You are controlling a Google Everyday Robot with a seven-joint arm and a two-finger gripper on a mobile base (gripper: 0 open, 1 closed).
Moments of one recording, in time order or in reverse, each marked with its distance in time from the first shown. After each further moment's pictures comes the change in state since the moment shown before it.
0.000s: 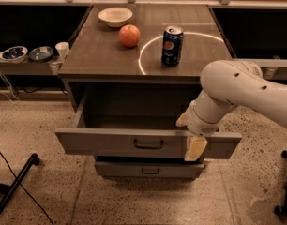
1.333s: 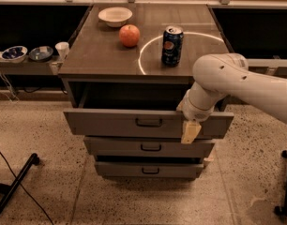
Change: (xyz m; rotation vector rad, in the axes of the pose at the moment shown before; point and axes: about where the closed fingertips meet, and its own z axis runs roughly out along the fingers) arm 0.018 -0.069 0.020 0.068 0.049 0.052
